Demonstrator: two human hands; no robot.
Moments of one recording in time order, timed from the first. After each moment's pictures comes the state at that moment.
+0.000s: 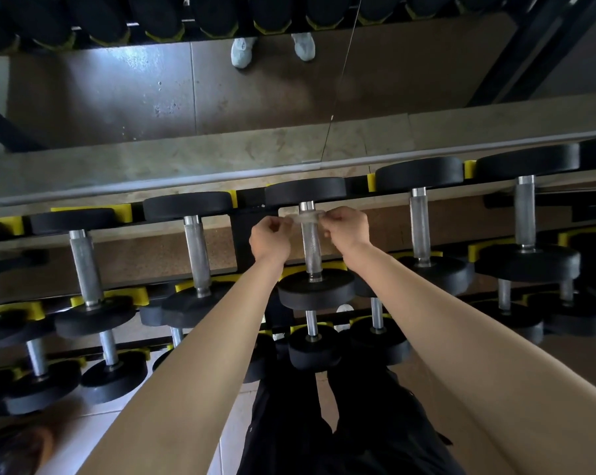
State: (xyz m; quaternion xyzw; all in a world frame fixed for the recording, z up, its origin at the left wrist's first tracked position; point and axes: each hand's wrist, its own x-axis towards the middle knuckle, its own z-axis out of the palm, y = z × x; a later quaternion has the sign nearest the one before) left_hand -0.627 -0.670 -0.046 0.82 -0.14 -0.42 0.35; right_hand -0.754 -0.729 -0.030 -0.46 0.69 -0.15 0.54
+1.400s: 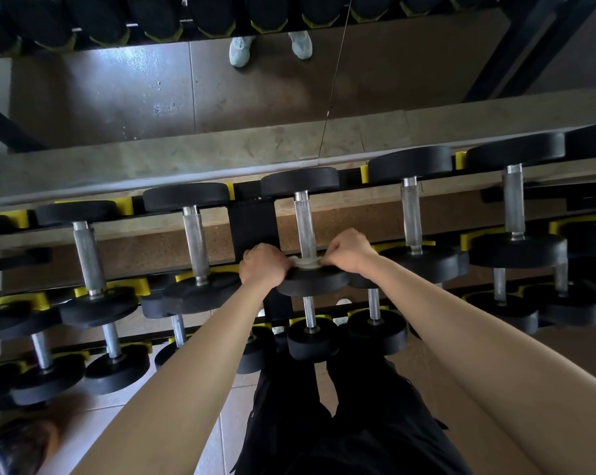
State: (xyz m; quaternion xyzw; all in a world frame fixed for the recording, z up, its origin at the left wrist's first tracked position) left_hand -0.626 -0.621 -0.052 0.86 -0.33 -0.39 -0.05; right_hand -0.797 -0.703 -0.036 -0.64 0.59 0.16 0.46
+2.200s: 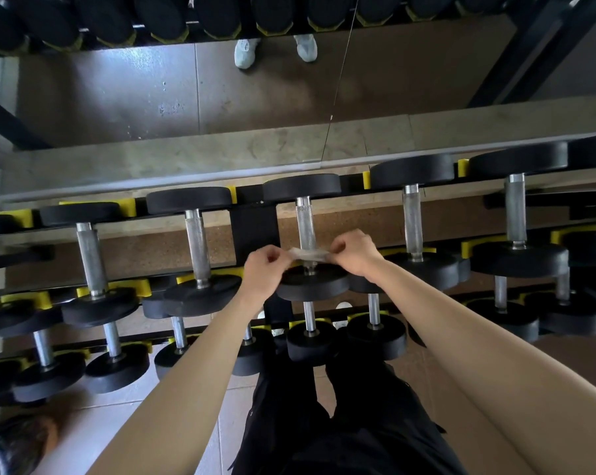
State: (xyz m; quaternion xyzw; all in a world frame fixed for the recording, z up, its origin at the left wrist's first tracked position) left_hand -0.624 -0.598 -0.028 0.75 -0.28 -0.52 0.29; right_hand -0.805 -0.709 -0.029 -0.65 0.58 0.12 0.47
